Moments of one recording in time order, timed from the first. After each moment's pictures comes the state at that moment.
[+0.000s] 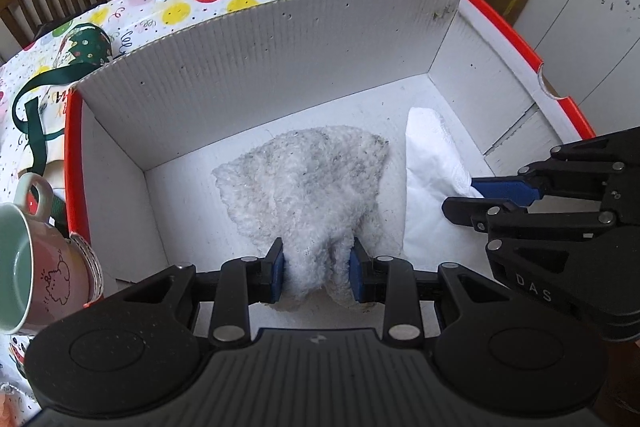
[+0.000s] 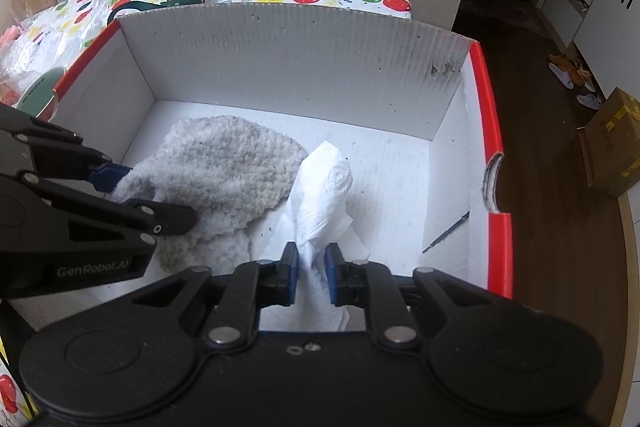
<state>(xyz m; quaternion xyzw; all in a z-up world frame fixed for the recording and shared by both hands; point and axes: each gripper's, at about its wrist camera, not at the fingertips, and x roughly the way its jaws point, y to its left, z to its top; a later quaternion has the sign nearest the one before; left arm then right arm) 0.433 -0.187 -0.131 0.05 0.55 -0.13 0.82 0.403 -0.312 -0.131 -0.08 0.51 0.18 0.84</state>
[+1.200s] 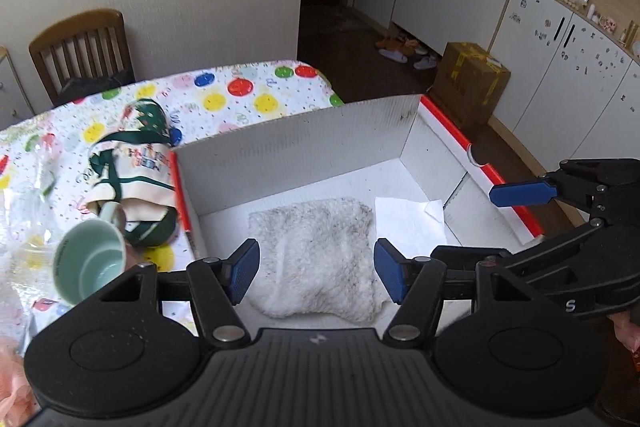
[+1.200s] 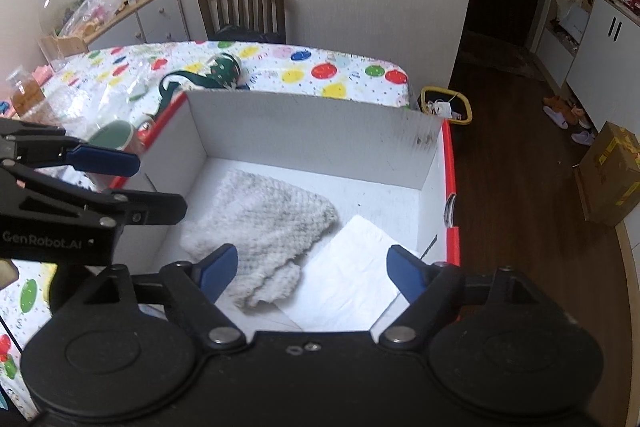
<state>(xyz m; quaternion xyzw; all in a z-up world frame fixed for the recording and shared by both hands) 0.362 -0.151 -0.043 0.02 0.43 -0.14 0.89 0.350 -0.315 -0.062 -0.06 0.43 0.19 0.88</state>
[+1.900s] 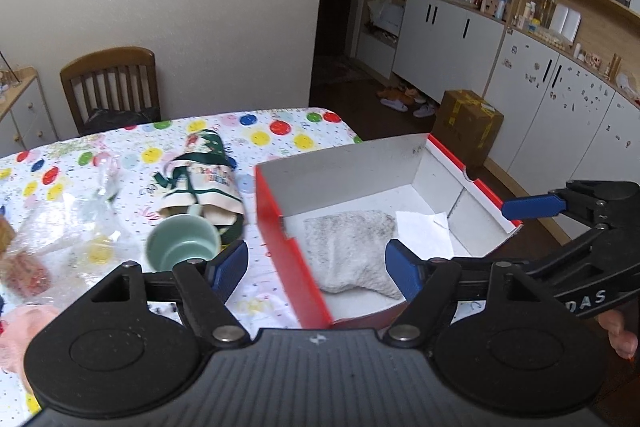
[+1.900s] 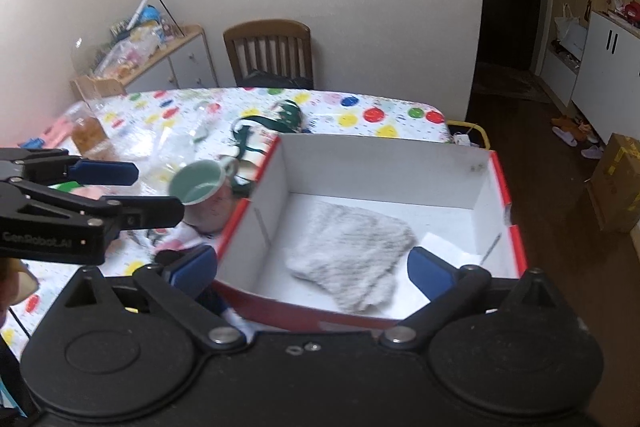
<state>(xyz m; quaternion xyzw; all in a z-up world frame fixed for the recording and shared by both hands) 0.282 -0.064 0.000 0.00 0.35 -0.14 0.93 0.278 -0.258 -0.023 -0.01 0.37 0.21 0.91</state>
